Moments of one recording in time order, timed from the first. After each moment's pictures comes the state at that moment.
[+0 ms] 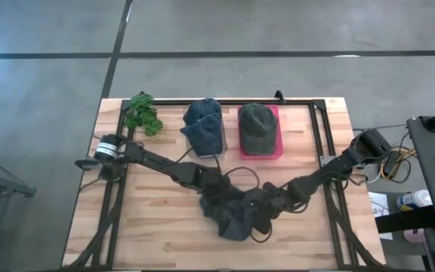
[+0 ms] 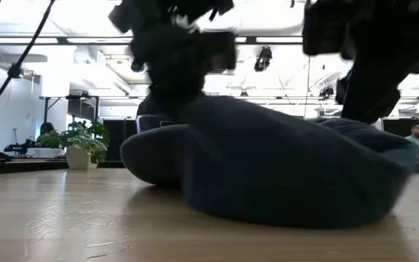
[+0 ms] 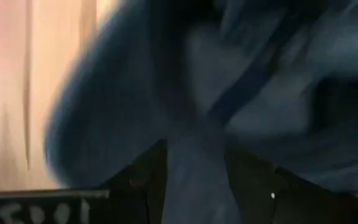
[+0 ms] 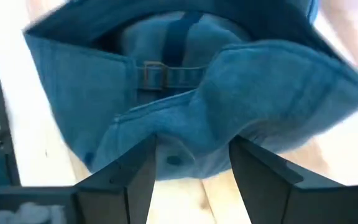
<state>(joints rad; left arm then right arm) -0.20 1.88 1.31 -0.45 0.05 -0.20 0.49 1.62 0.92 -0.32 0.15 0.93</state>
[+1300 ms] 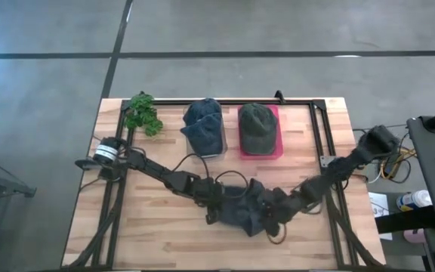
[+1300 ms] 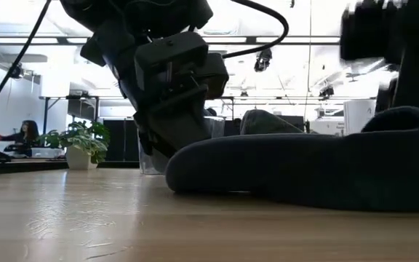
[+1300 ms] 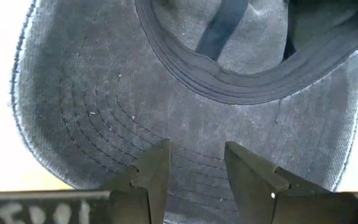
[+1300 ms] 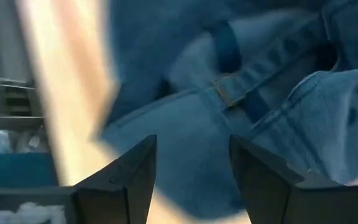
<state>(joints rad) -0.27 1.90 1.08 -0.02 0.04 -0.59 0.59 1.52 0.75 -0.16 0.16 1.13</state>
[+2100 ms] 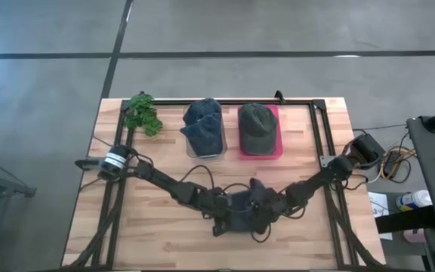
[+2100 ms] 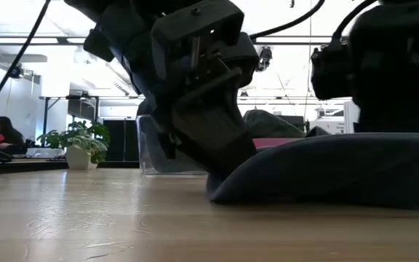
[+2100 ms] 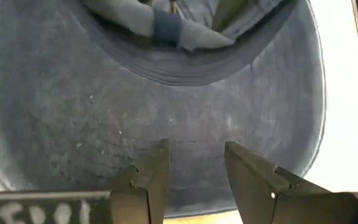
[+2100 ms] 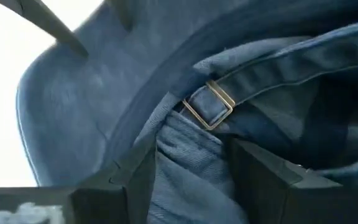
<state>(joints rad) -0.34 2.02 1.22 0.02 -0.01 -0.58 0.53 1.72 0.81 -0.12 0.16 1.16</state>
